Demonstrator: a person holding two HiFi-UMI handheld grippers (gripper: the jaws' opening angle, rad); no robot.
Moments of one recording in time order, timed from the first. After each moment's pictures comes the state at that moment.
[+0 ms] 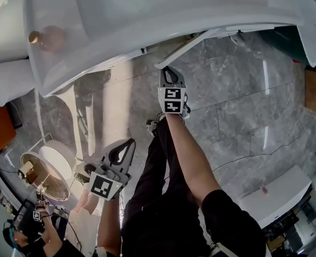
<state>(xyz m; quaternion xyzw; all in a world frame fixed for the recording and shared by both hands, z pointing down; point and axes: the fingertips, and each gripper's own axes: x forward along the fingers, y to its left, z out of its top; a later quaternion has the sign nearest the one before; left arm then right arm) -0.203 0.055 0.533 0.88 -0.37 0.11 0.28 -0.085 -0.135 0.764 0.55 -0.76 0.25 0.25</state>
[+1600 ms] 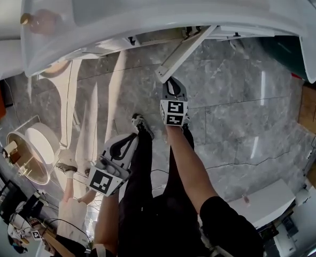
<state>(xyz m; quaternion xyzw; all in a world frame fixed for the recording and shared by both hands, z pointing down) -0.121 0.063 0.534 0.86 -0.41 0.08 0.30 -0.020 -0.076 0.766 0.52 -0.78 0.25 0.25</state>
